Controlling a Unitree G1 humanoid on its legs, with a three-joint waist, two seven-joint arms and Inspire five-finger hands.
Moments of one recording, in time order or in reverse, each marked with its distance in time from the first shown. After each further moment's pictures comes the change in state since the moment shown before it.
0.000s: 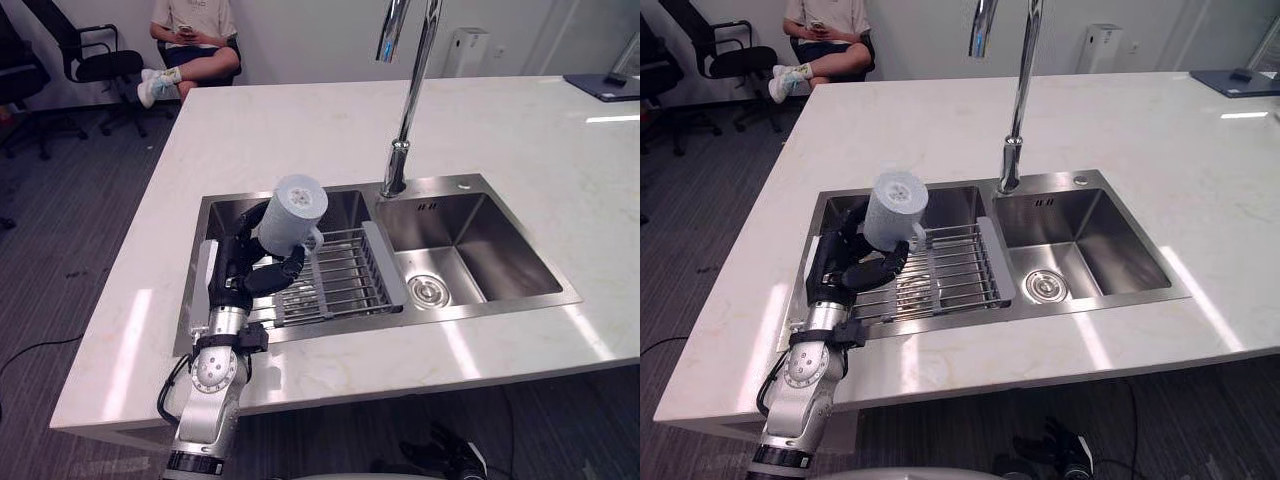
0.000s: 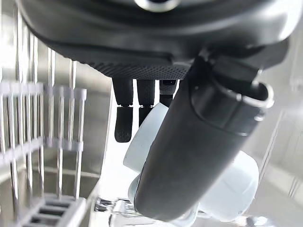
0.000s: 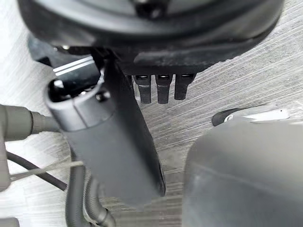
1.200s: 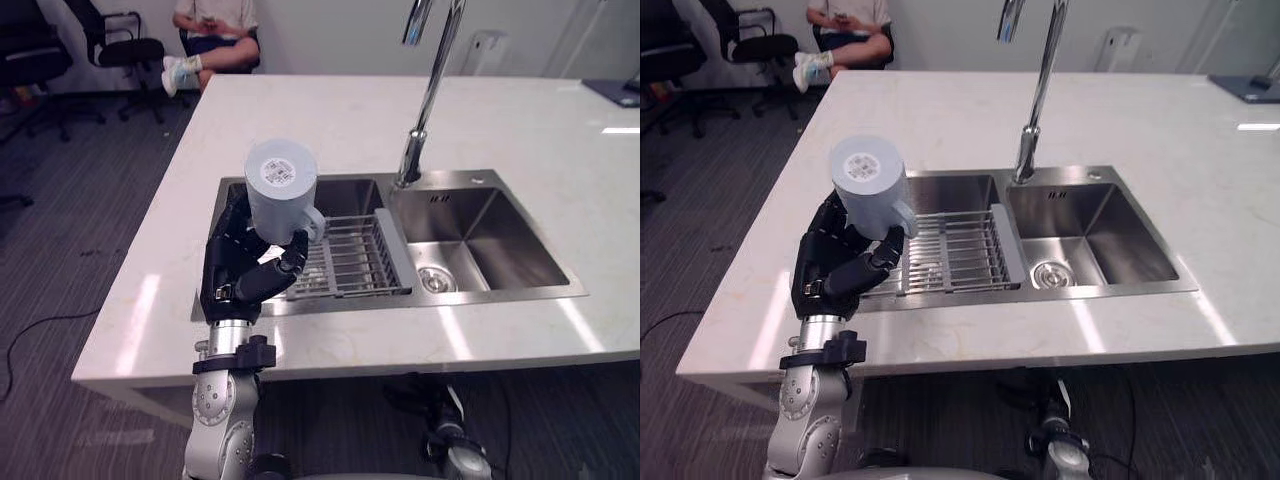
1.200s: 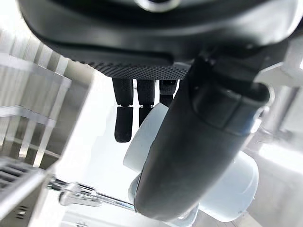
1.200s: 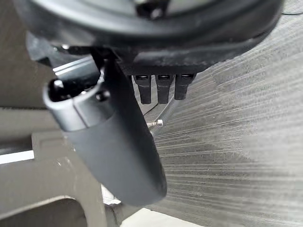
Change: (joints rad) left arm 0.134 -0.108 -0.084 -0.237 -0.076 -0.035 -0.016; right arm -0.091 0.049 0.069 -0.227 0.030 -0.011 -0.082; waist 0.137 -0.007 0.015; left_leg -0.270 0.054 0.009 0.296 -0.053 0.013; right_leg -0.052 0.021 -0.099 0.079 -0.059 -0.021
